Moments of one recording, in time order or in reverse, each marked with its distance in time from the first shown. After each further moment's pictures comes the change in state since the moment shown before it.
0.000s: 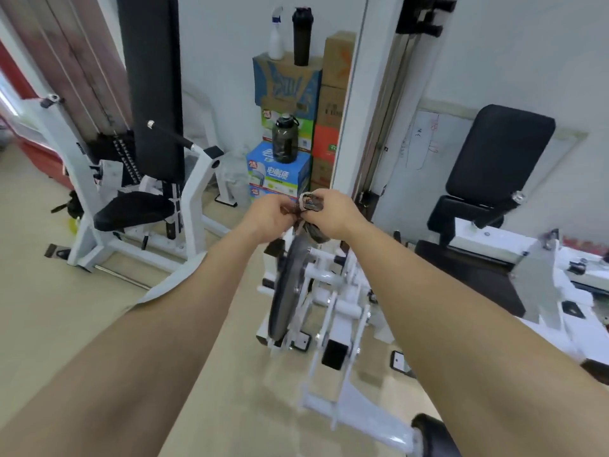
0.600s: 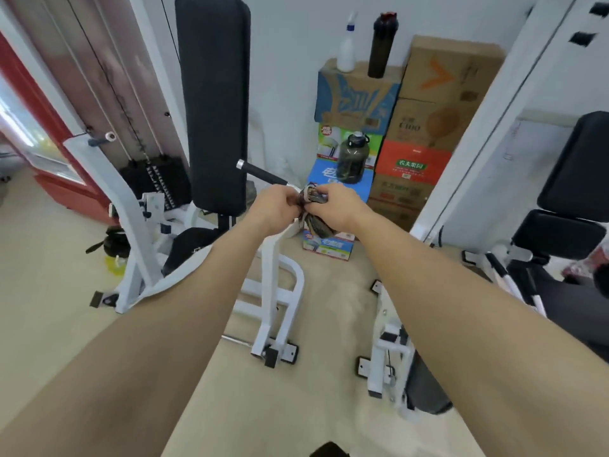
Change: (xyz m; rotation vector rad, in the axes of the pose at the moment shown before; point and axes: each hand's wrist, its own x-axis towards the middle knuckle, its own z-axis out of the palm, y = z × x) left_hand 0.171 -0.313 -0.297 0.011 -0.005 0.050; right_hand 0.302 -0.280 0.212 0.024 0.018 0.024
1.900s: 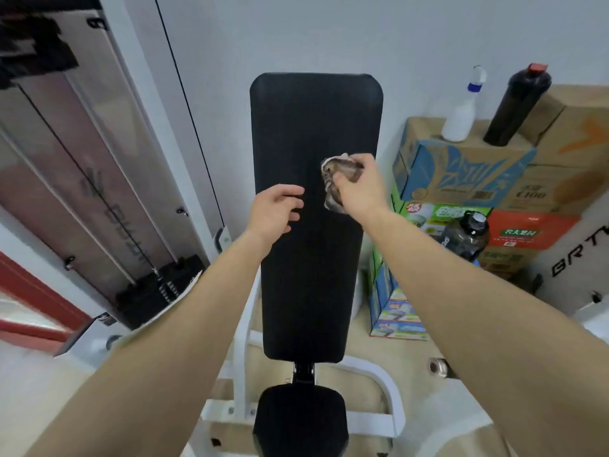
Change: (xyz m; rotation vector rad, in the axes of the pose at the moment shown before) left_hand 0.559 -0.347 -0.334 -0.650 -0.020 -0.035; right_hand 0.672 -0.234 0.121 0.476 0.631 0.233
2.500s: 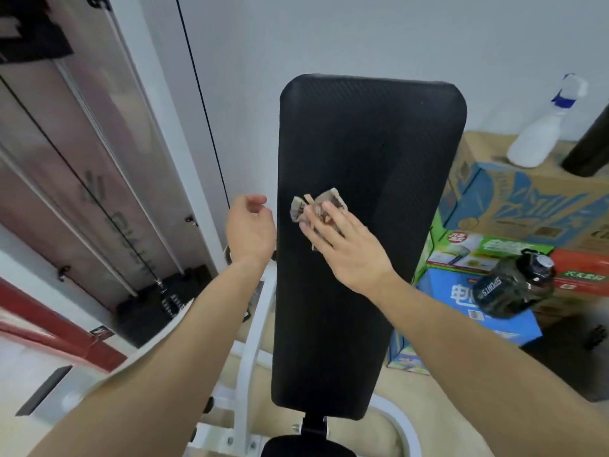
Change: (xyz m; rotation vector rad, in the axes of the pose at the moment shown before) left_hand 0.127 -0.047 -0.038 0.067 0.520 -0.015; right_hand 0.089 0.106 0.100 -1.230 -0.112 -1.227
